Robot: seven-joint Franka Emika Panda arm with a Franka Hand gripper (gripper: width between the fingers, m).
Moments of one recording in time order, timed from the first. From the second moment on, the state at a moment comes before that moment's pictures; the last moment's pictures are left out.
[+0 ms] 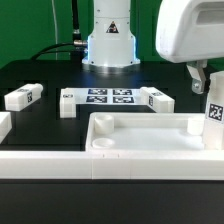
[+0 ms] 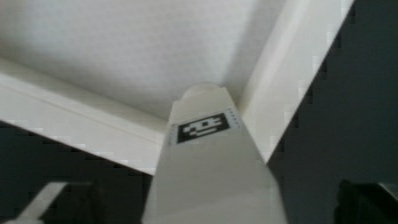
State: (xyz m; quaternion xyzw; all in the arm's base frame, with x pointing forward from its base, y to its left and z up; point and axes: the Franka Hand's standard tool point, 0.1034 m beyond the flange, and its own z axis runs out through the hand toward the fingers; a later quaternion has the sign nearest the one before) arm 0.636 0.104 0.112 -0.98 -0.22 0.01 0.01
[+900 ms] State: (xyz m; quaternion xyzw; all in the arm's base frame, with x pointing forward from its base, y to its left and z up) arm 0.636 0.102 0.112 -1.00 -0.06 0.01 0.02
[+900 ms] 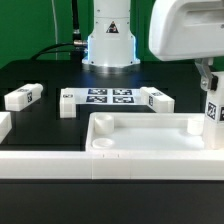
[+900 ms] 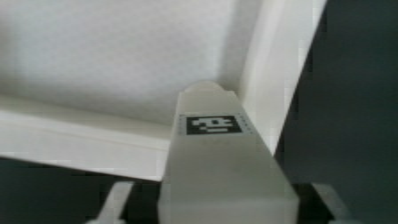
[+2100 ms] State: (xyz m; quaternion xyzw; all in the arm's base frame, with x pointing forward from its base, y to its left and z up) arm 0.635 0.082 0.111 -0.96 0.27 0.02 0.01
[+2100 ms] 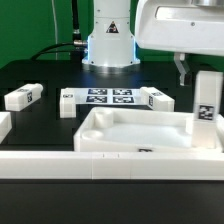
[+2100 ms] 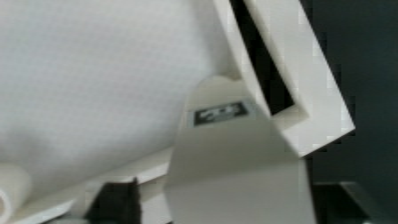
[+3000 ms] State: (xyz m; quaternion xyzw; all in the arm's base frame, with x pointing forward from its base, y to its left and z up) arm 0.613 0.089 0.137 -0.97 0.23 0.01 0.01
